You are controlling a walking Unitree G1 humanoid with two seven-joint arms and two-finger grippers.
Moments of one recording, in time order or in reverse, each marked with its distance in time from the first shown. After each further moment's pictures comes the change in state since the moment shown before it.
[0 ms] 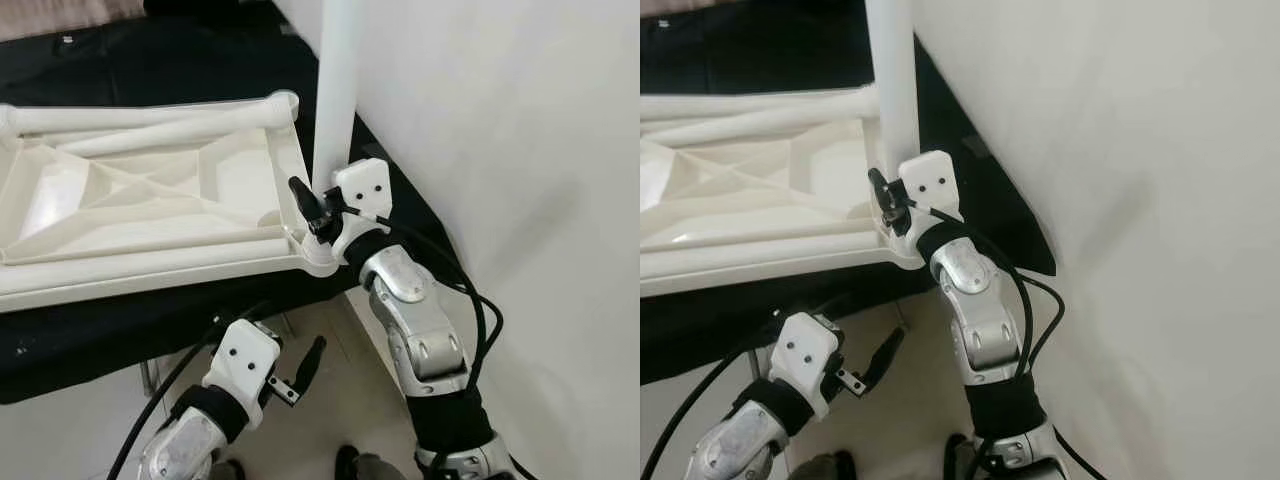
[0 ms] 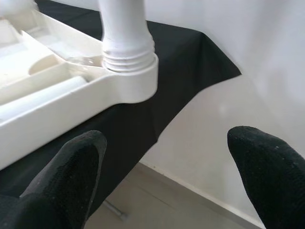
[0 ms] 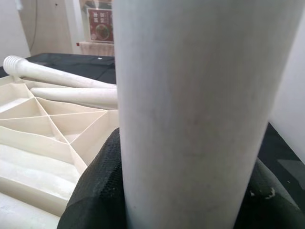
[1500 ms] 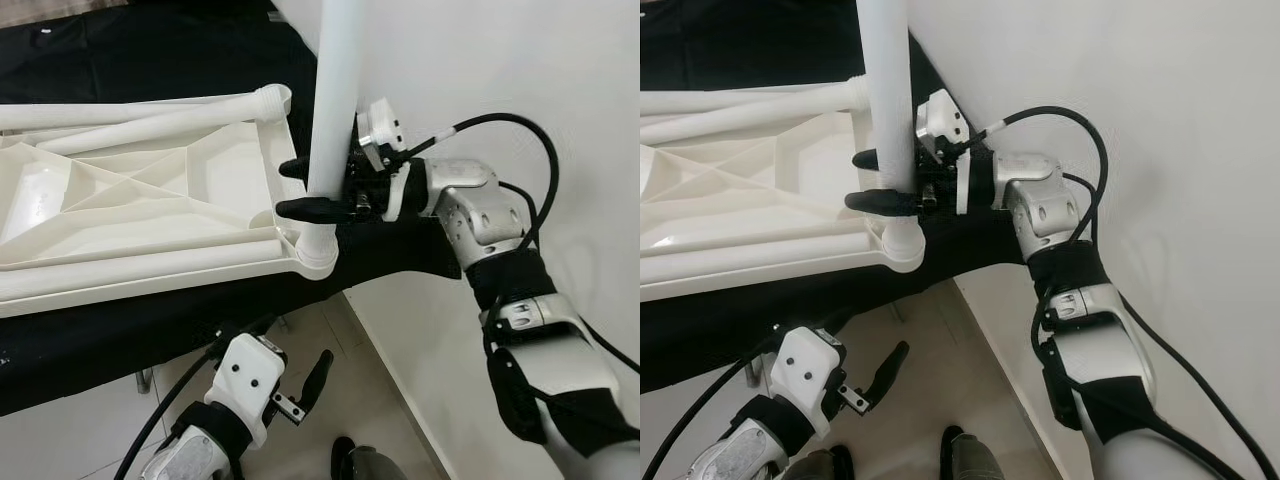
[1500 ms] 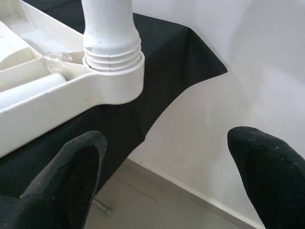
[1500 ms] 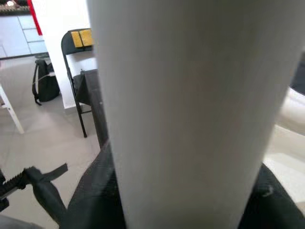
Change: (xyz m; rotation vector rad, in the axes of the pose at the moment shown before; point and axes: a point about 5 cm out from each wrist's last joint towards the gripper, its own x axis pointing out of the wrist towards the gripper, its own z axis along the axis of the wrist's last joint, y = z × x) left arm -0.013 -0.010 0.007 -0.017 0.006 -0.001; right arm 0.026 -0.060 0.038 -0.020 0.009 1.074
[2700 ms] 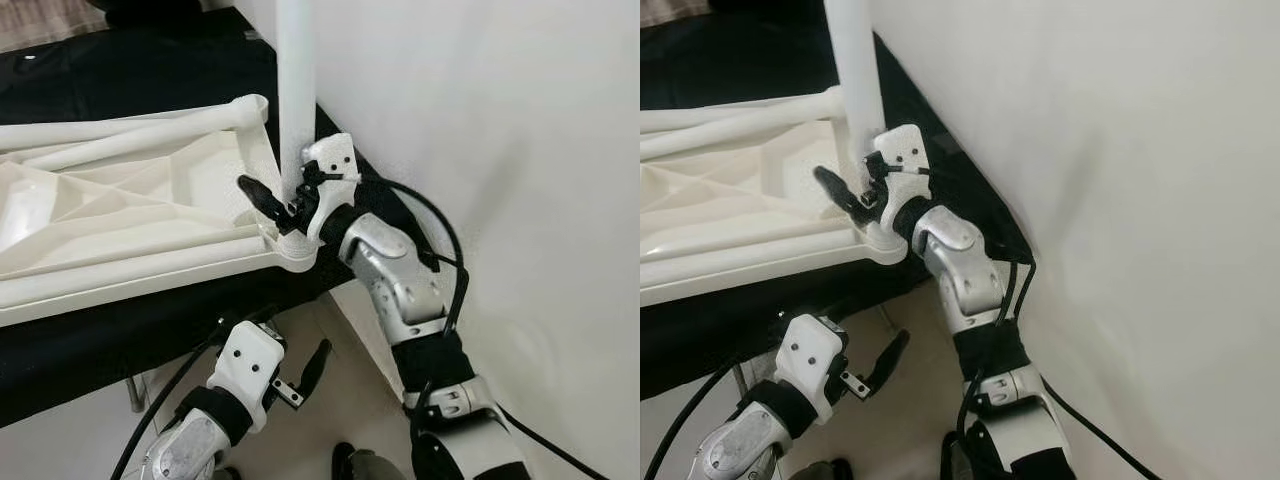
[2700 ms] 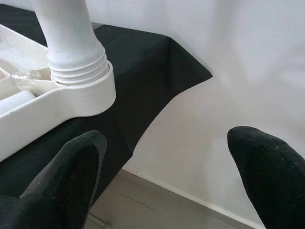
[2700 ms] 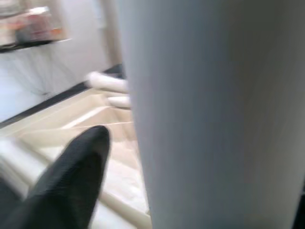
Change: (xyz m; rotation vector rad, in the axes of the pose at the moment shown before) left arm 0.012 0.009 -0.004 0.007 -0.008 0.004; right arm 0.058 0.023 -0.020 0.152 -0.112 -0.609
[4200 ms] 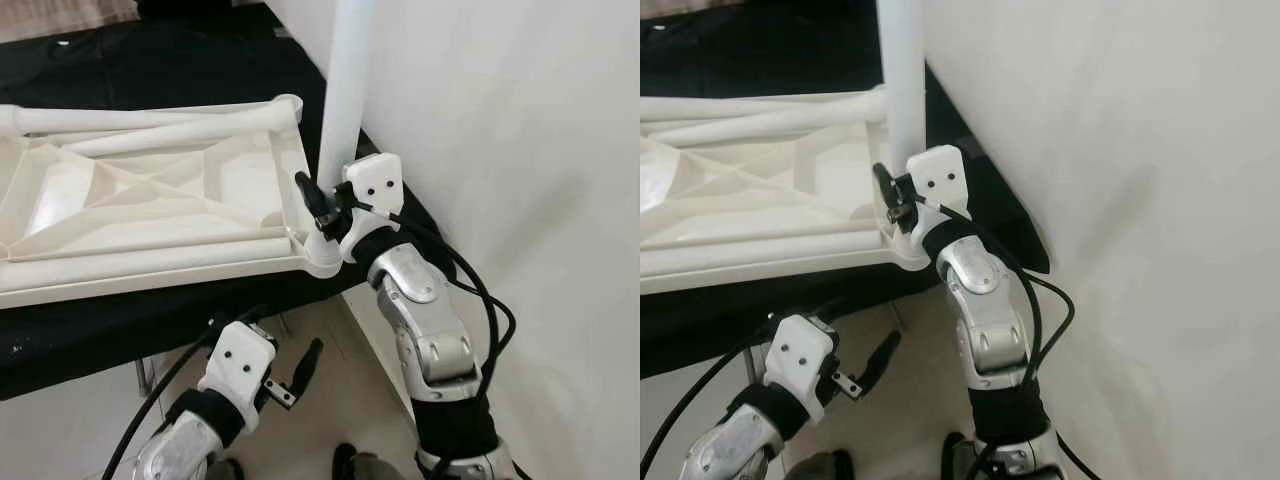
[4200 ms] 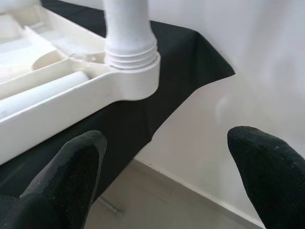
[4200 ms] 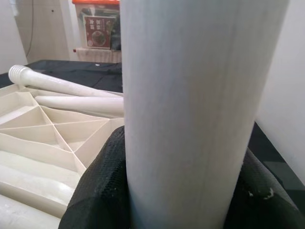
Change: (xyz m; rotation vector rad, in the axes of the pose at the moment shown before) left arm -0.001 0.002 -0.002 -0.006 0.008 0.009; right arm -0.035 0.015 -0.013 -0.149 0.038 -0.452
